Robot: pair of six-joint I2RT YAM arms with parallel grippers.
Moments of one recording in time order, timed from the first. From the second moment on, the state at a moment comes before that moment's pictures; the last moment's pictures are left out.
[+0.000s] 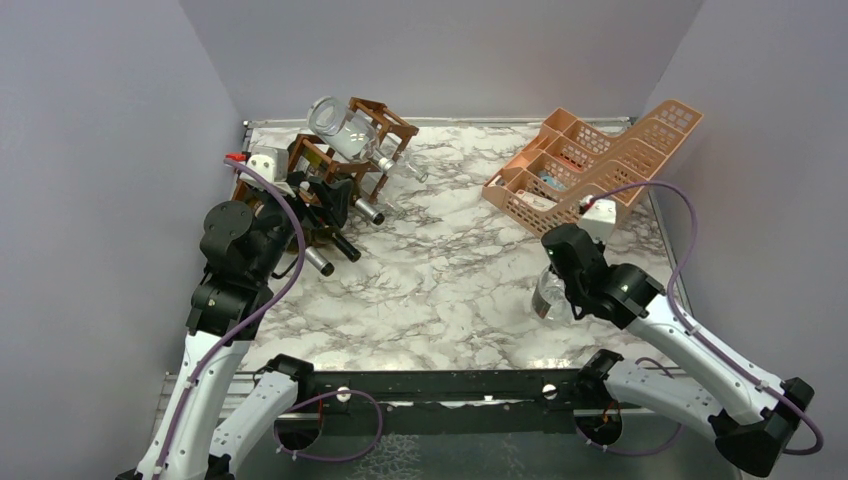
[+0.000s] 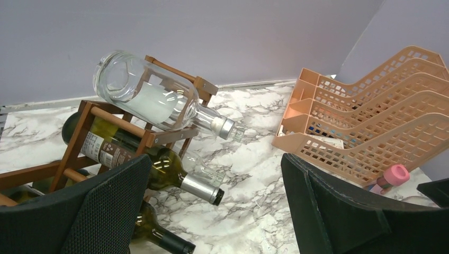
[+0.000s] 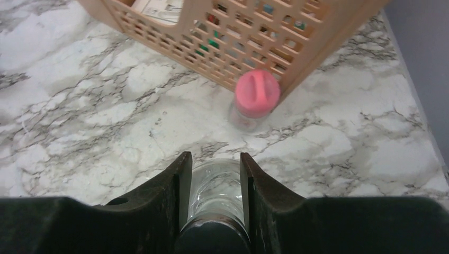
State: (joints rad) left arm -0.30 0.72 1.04 -0.28 0.07 -0.19; right arm 0.73 0.85 0.85 -0.83 0.85 0.67
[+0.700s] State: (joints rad) left arm -0.30 0.72 1.03 -0.28 0.09 -0.20; right arm 0.73 1.34 1.07 -0.29 0.24 0.19
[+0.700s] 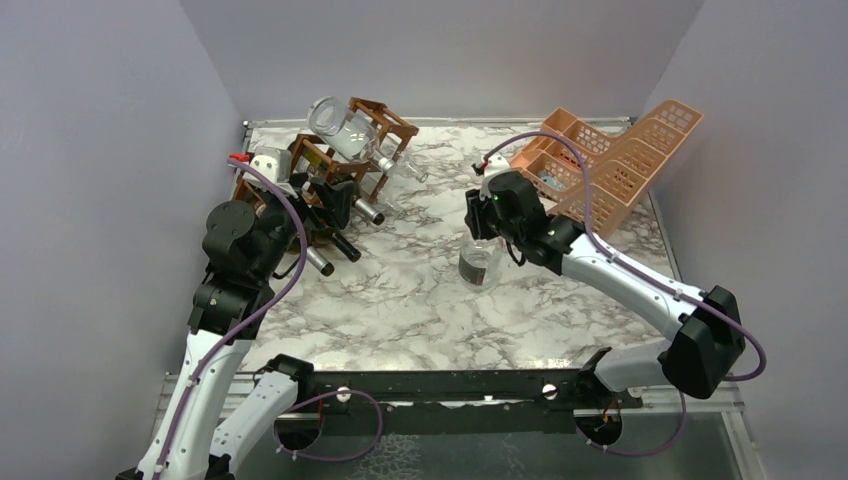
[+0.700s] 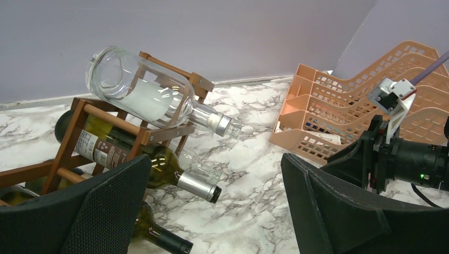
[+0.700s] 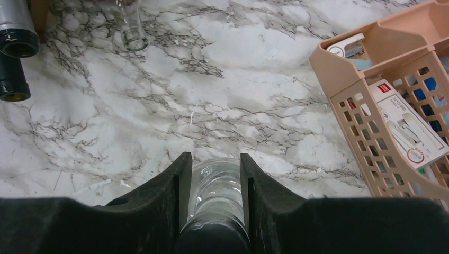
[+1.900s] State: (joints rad) left arm -0.30 0.72 1.03 -0.28 0.09 -0.19; right arm 0.73 1.33 1.13 -0.47 0.14 0.10
